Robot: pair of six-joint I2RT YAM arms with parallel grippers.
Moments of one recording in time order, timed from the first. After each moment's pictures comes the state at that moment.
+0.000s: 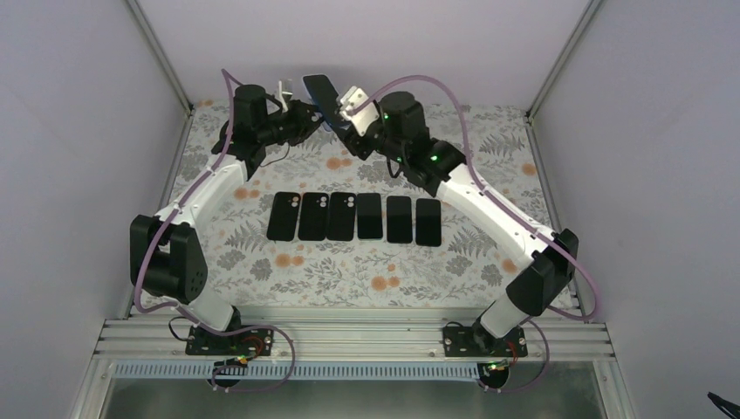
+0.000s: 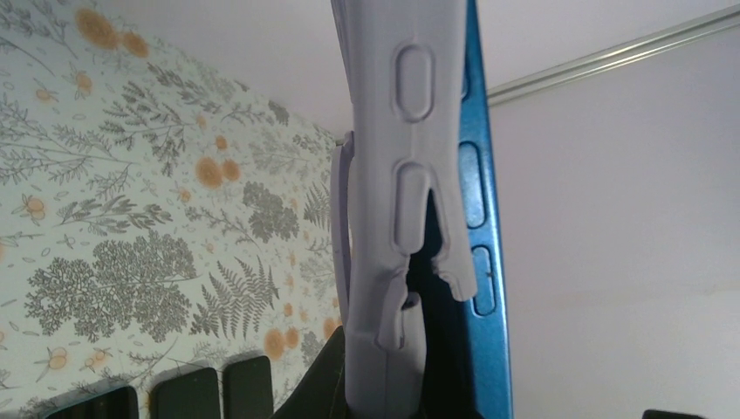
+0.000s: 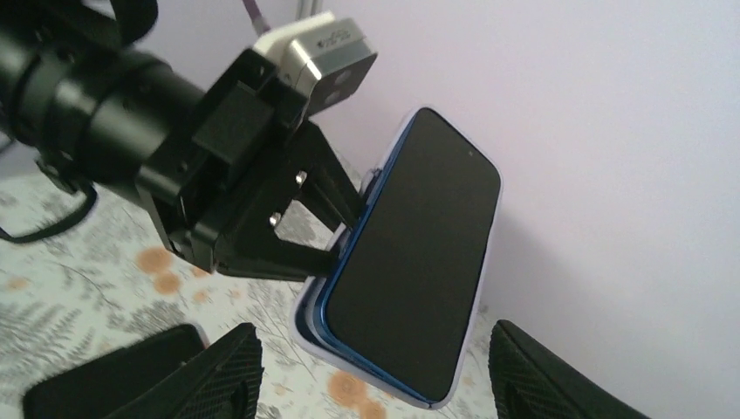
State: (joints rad) left arm -0.25 1.60 1.33 0.01 0.68 -1.02; right arm 0.72 1.60 1.64 -0.32 -0.05 -0.30
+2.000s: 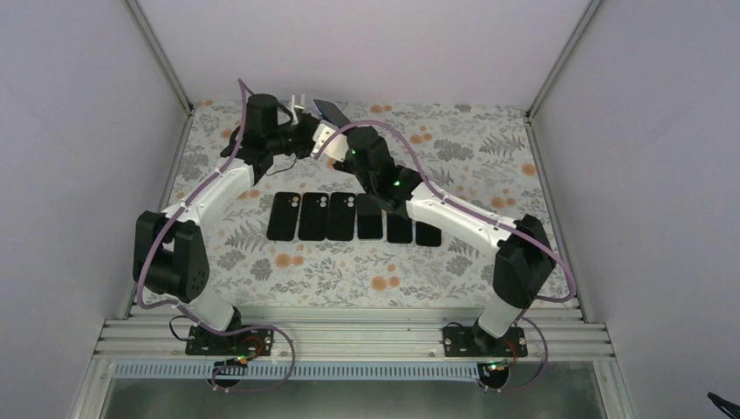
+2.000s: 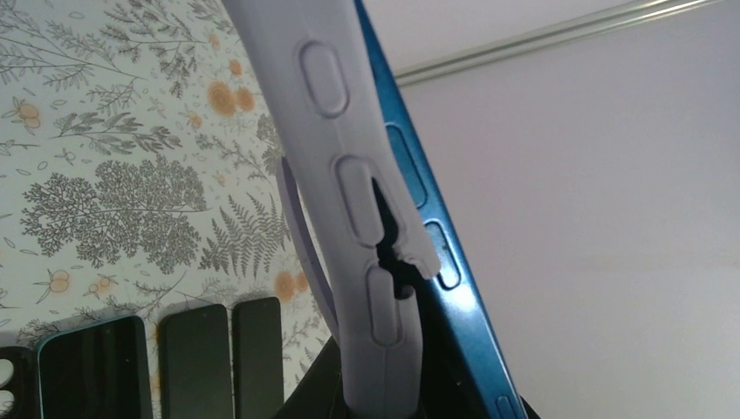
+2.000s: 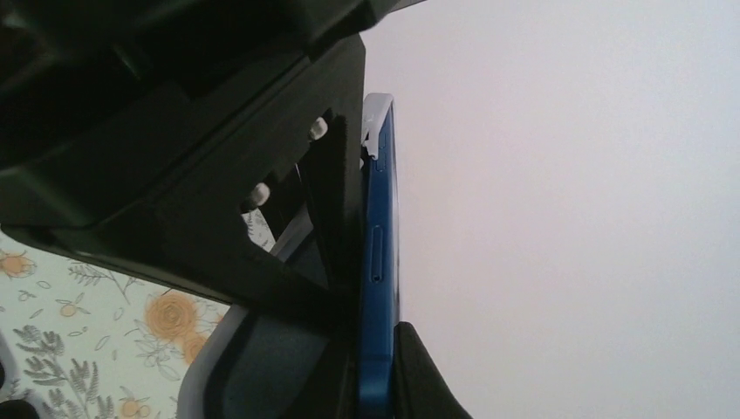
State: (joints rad) left arm -0.28 1.61 1.28 -0.04 0.71 -1.02; right arm 0.86 1.70 1.41 0.03 0.44 -0.78
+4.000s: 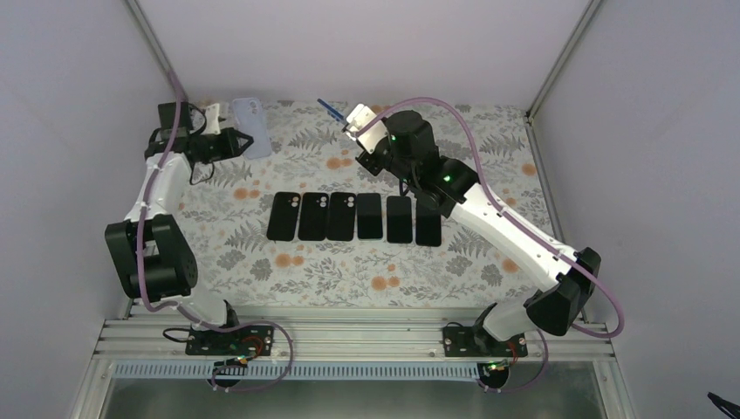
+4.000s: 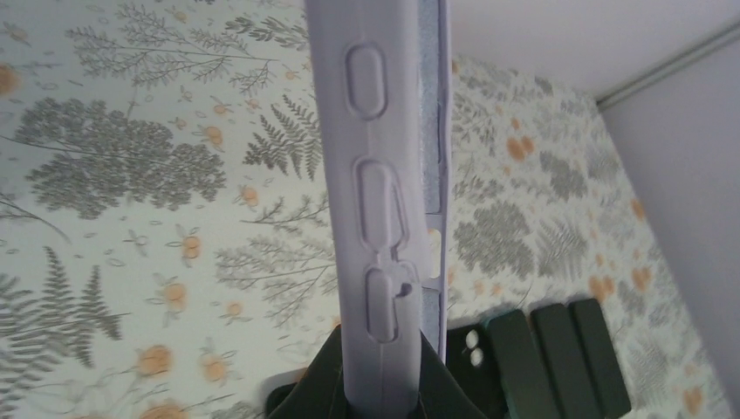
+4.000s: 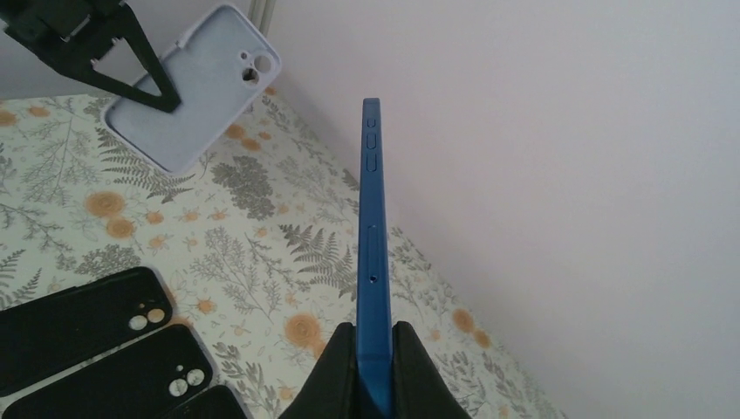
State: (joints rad) left arm 0.18 1.61 1.31 -0.48 0.72 -0.16; right arm 0.82 1.46 1.50 -0.35 0.19 -0.41
